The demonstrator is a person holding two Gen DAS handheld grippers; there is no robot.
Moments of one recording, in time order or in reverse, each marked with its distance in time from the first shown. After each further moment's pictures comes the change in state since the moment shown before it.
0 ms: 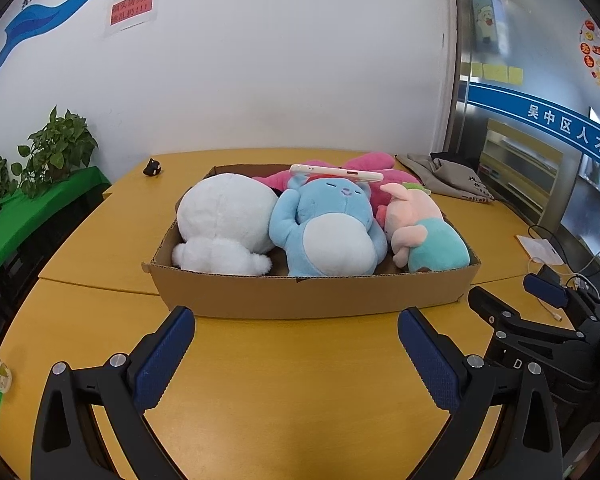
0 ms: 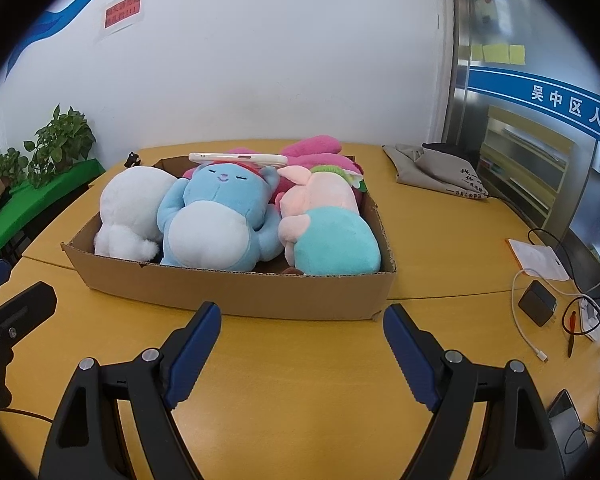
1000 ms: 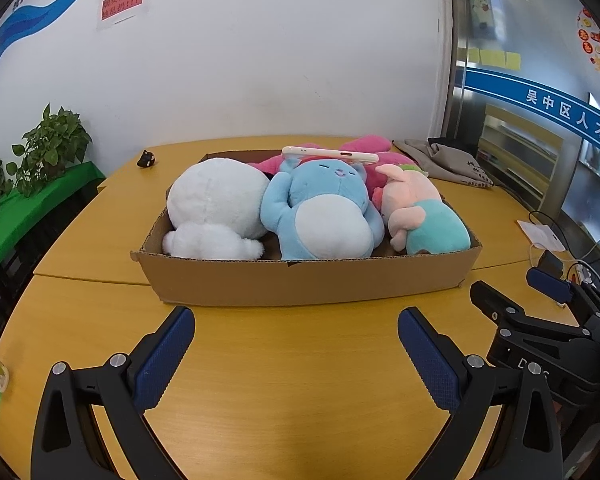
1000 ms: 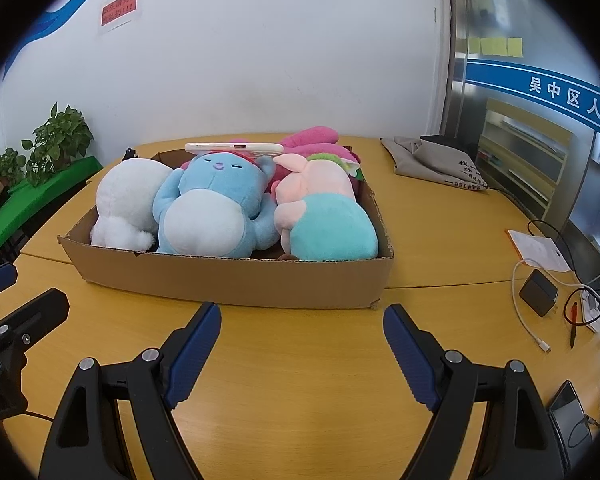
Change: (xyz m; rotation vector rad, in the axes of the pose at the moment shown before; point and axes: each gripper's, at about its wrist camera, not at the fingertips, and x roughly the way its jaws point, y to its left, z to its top) left arm 0.012 -0.009 -0.008 0.019 0.039 -0.003; right arm 0.005 -0.004 -0.009 0.011 0.019 -0.002
